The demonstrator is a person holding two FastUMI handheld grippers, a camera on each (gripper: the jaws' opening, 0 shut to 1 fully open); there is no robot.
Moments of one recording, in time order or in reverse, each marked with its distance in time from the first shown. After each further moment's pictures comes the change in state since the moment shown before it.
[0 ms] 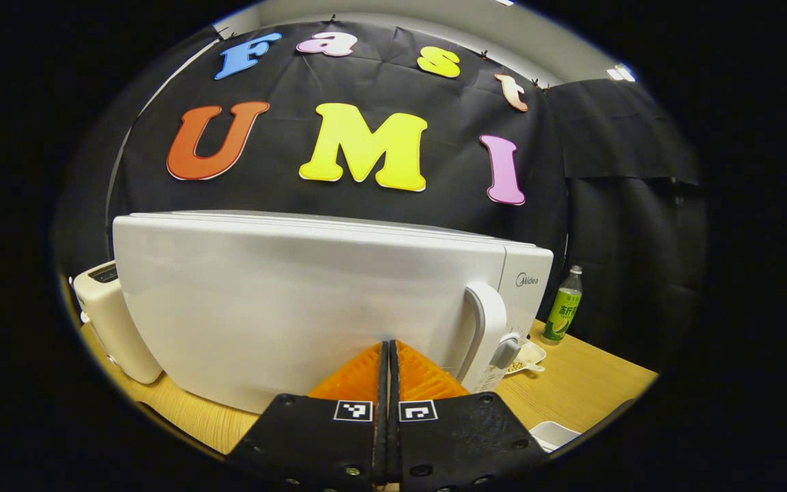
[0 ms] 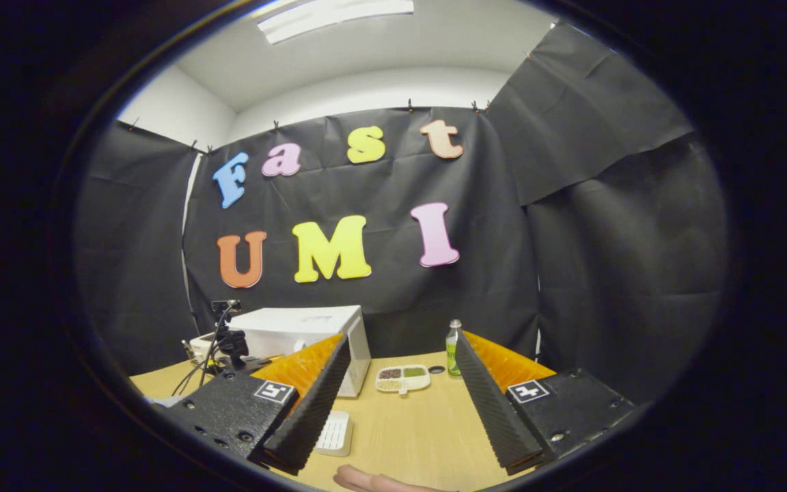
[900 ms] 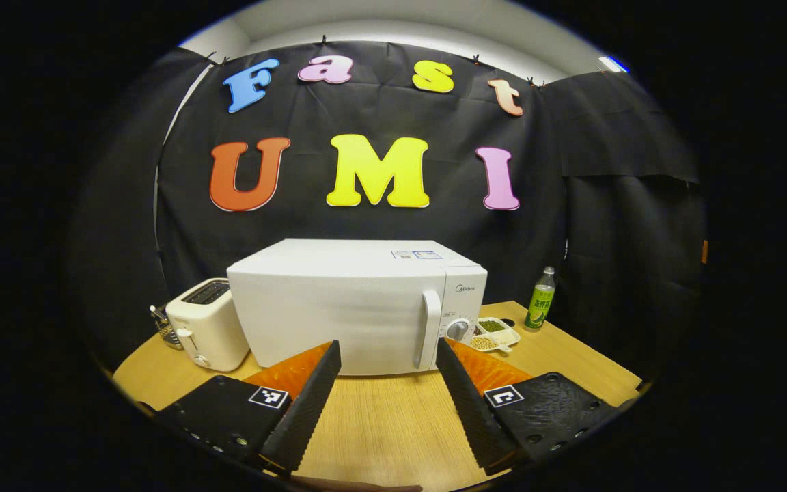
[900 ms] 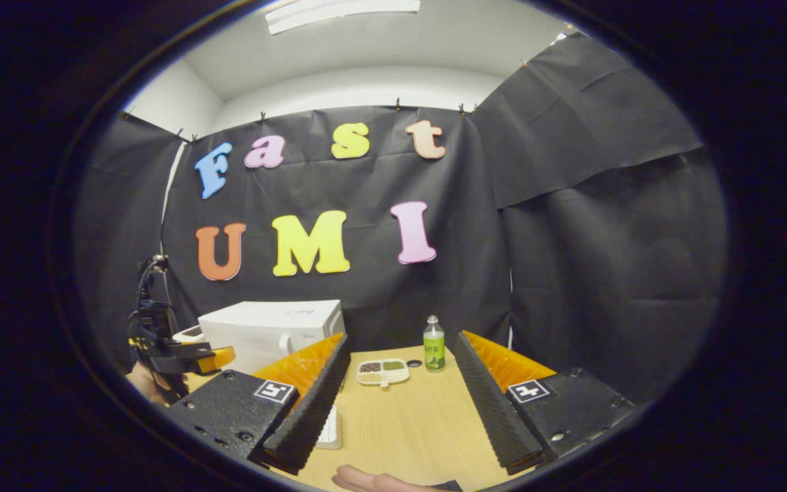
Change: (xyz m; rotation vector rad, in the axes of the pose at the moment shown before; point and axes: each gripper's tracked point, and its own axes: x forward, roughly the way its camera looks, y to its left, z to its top) left arm -0.197 -0.033 0.068 0.069 0.039 0.124; right arm -0.037 0.004 0.015 -0.034 -0.004 -0.139
